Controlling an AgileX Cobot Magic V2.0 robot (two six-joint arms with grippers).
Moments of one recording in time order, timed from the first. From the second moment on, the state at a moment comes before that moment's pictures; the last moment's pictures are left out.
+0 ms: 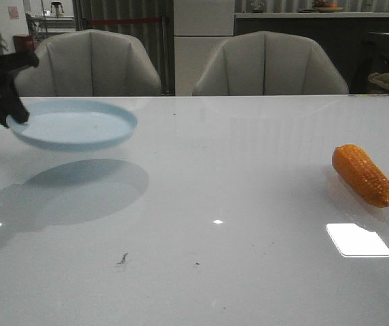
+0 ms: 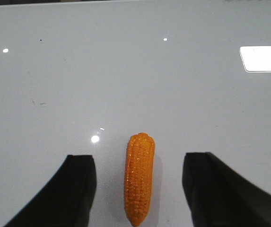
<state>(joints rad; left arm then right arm) 0.01 2.01 -1.60 -0.47 0.82 0.13 0.04 1.05 -0.86 0.06 0.37 0.05</state>
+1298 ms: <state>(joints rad) -0.33 2.20 -1.83 -0.49 0.91 0.13 0.04 1.05 -0.86 0.06 0.38 0.05</state>
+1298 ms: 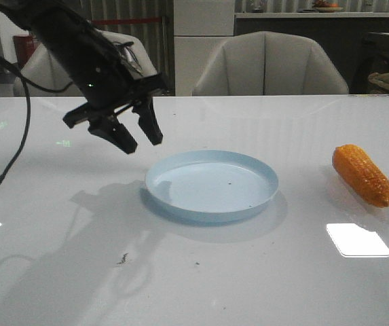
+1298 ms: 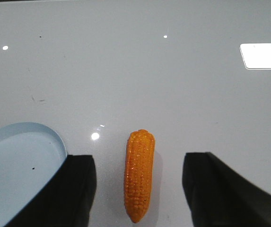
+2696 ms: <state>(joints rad) -0.02 1.01 -0.92 -0.19 0.66 0.14 0.04 1.55 -0.99 0.03 0.30 0.02</state>
